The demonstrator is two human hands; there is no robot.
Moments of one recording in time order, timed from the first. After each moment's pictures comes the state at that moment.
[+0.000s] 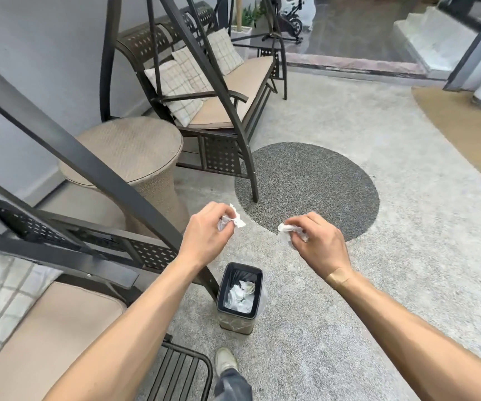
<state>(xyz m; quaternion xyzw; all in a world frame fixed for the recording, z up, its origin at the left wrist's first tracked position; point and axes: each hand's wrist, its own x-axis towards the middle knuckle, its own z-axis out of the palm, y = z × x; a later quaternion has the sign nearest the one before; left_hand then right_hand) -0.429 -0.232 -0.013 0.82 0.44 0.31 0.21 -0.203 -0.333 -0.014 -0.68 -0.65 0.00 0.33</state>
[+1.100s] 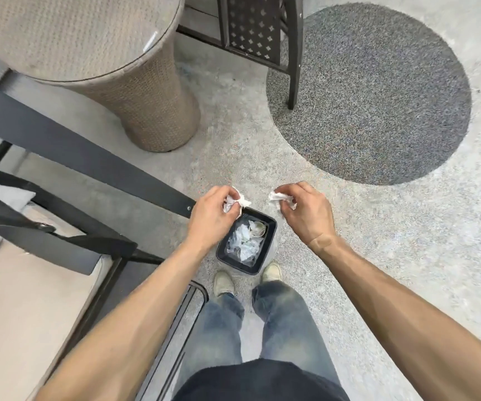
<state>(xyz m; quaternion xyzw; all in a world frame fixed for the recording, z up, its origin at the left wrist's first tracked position) -0.374 -0.076 -0.223 0.69 0.61 0.16 0.36 -0.168 -0.100 -0.211 -0.71 -0.62 0.26 0.18</state>
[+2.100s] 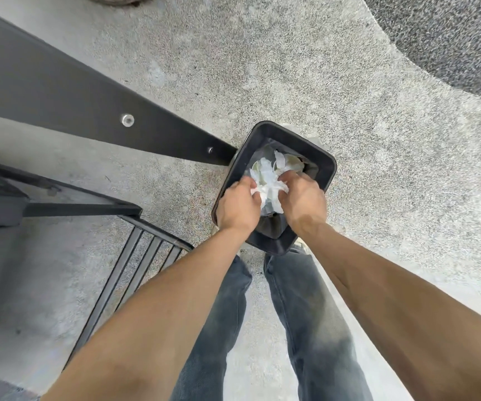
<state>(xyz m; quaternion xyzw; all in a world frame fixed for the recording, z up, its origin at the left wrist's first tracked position) -0.357 -0.133 -0.624 0.54 0.74 -0.08 0.40 -0.230 -0.132 -0.626 -0.76 -0.54 0.34 -0.08</state>
